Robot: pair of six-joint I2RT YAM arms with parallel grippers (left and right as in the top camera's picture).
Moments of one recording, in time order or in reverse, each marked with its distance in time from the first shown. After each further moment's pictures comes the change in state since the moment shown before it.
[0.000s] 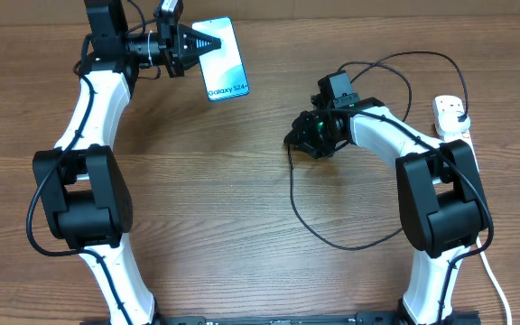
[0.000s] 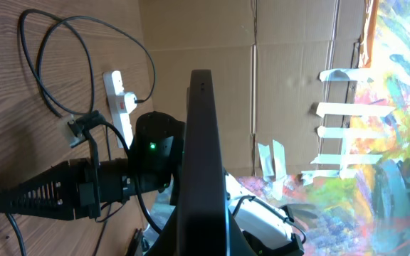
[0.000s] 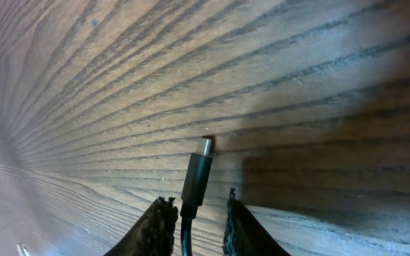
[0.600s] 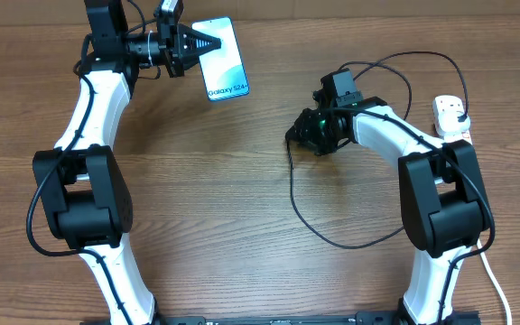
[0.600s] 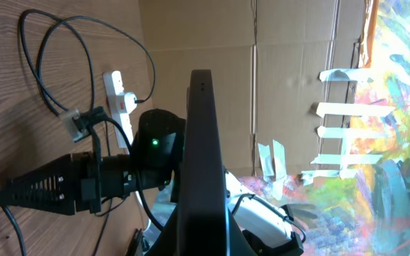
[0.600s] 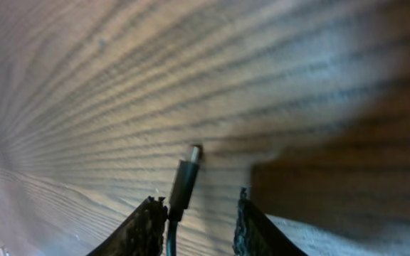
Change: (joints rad) left arm 0.000 0.000 0.000 0.000 0.000 0.000; right arm -0.013 -0.001 0.000 0.015 0.021 -0.052
